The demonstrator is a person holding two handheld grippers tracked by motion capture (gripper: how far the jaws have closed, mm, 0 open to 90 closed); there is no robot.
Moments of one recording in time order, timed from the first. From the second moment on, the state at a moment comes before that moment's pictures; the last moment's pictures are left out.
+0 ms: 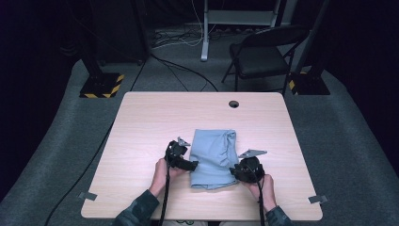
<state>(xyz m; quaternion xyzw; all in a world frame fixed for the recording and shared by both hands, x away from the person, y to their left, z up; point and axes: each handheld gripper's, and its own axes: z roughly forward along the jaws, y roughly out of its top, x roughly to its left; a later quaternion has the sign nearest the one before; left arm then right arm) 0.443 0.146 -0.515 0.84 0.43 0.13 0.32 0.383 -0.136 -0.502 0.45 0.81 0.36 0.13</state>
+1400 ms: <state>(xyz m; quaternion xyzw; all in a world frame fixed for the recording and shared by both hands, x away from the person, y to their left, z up) 0.486 0.139 -0.521 0.81 0.46 0.16 0.31 0.462 -0.126 -0.495 0.50 0.77 0.35 0.21</state>
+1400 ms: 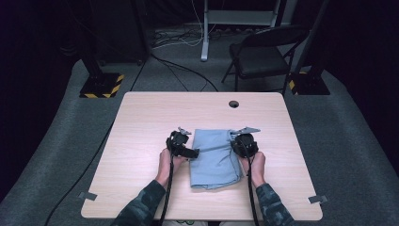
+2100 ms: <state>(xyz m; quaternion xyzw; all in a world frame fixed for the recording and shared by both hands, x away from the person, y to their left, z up) 0.524 0.131 -0.518 0.80 0.49 0.19 0.30 0.430 -0.124 -0.505 0.46 0.82 0.32 0.11</state>
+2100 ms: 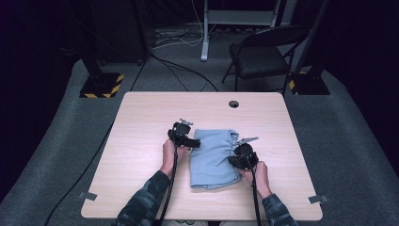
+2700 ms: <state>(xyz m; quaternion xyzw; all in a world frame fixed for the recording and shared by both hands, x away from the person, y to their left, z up) 0.534 0.126 -0.519 0.79 0.49 0.19 0.31 0.470 -0.127 -0.487 0.51 0.76 0.37 0.17</state>
